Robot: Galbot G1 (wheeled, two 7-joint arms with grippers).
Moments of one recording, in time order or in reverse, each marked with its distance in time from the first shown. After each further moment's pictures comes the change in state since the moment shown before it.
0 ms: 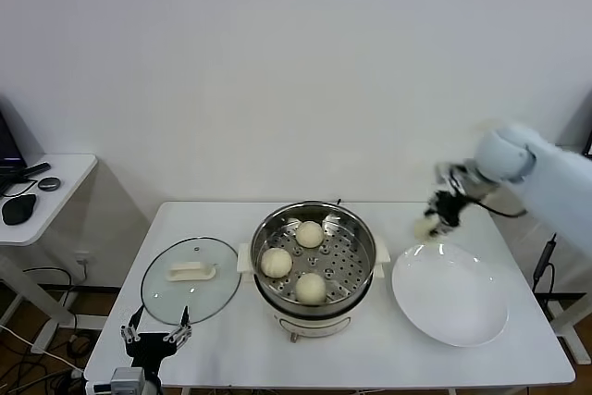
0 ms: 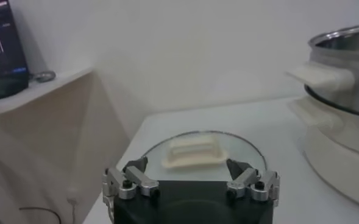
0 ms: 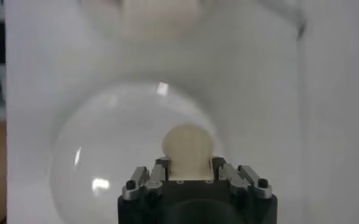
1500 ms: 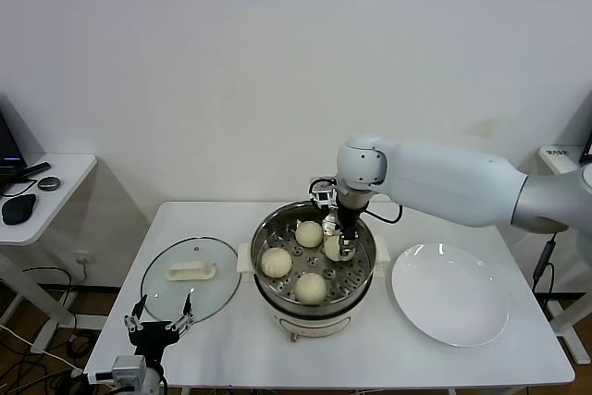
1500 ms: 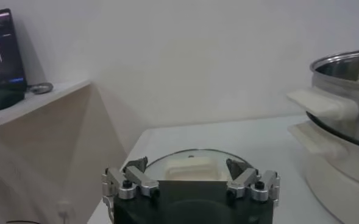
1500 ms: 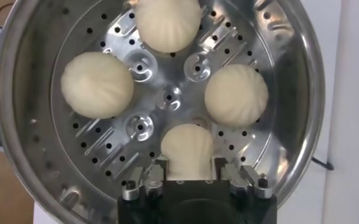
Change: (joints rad) left arm -0.056 -0.007 0.002 0.017 -0.024 0.006 0.006; right arm 0.153 0.443 -0.400 -0.077 0.254 -0.288 0.169
